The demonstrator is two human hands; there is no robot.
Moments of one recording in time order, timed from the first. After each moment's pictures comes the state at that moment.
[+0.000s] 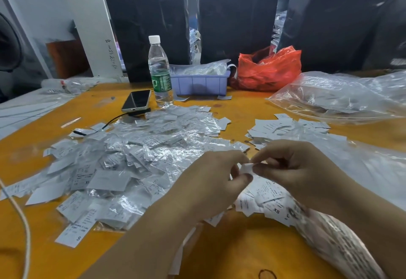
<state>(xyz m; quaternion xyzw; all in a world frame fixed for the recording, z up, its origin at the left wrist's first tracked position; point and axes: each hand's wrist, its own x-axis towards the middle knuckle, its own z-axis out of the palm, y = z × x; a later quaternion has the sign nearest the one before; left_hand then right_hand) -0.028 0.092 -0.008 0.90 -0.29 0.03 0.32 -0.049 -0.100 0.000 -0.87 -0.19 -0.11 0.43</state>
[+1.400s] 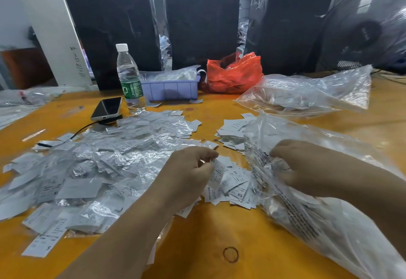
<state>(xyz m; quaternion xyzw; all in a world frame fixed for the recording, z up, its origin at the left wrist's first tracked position) -0.031 0.081 -0.012 0.88 -0.22 0.01 0.43 -0.085 -0.150 0.028 -1.00 -0.01 0.04 0.00</state>
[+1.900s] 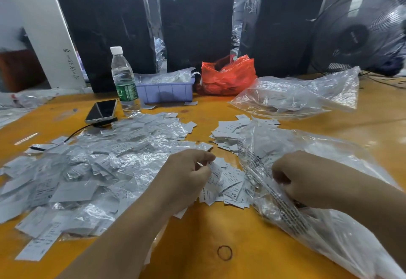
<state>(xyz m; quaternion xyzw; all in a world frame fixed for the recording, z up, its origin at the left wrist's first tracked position) -0.033 0.079 -0.012 0.88 -0.23 0.01 0.42 -0.100 -0.152 0.020 -1.00 0.00 0.04 0.01</state>
